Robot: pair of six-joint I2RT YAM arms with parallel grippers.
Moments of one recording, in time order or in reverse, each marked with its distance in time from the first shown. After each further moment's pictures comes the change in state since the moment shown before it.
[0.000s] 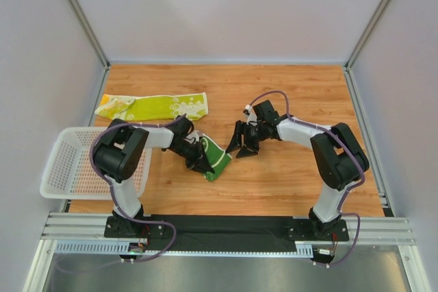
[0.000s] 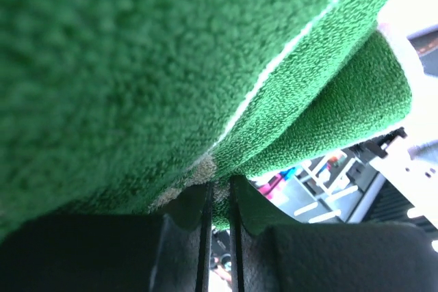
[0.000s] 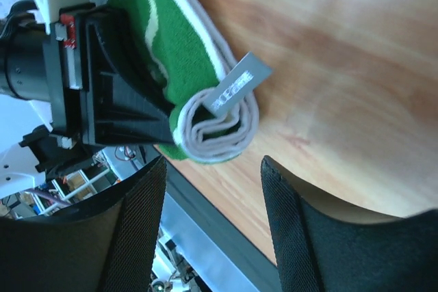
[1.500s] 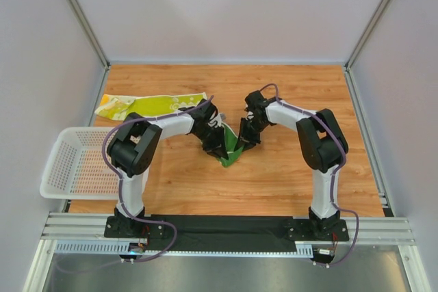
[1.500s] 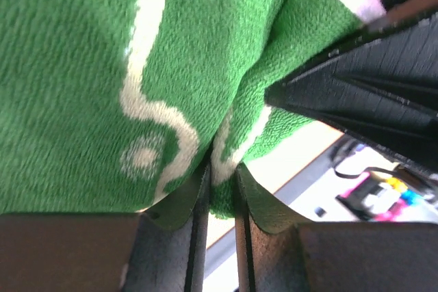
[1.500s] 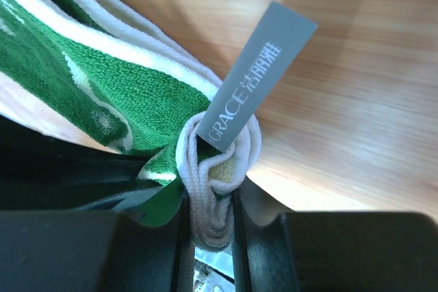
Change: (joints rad) left arm -0.126 0.134 0.372 -0.153 -0.198 0.203; right arm -0.018 0.259 0.342 -0.390 0.224 -0.028
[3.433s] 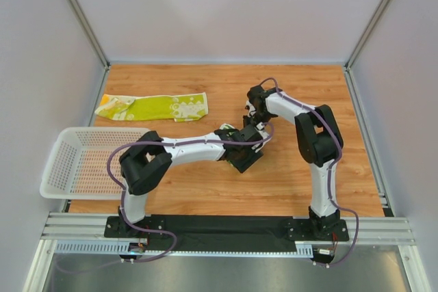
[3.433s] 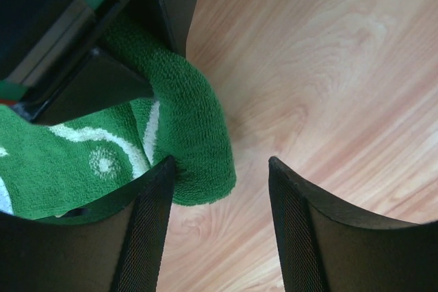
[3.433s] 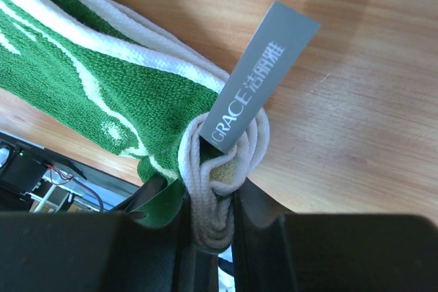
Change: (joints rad) left arm -0.467 -0.053 0.122 -0.005 -0.710 0.486; right arm -0.037 0.080 0.174 -0.260 0.030 -0.195
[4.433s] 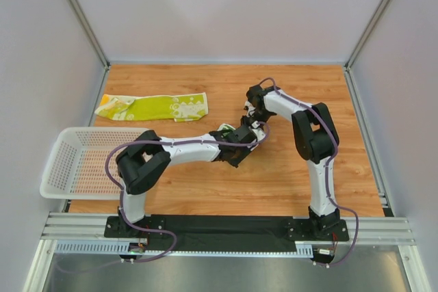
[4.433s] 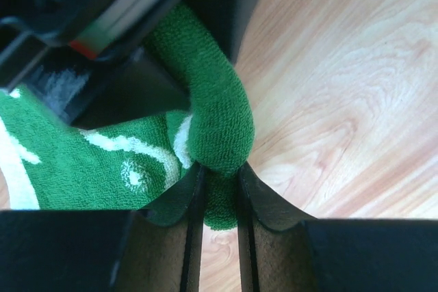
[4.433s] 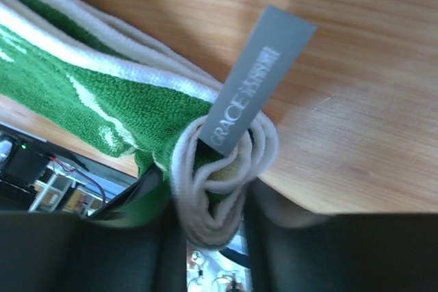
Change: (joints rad) left arm 0.027 -0.009 -0.096 0.137 -0.076 0.048; right arm -0.006 0.066 0.073 -0.066 -0.032 -0.026
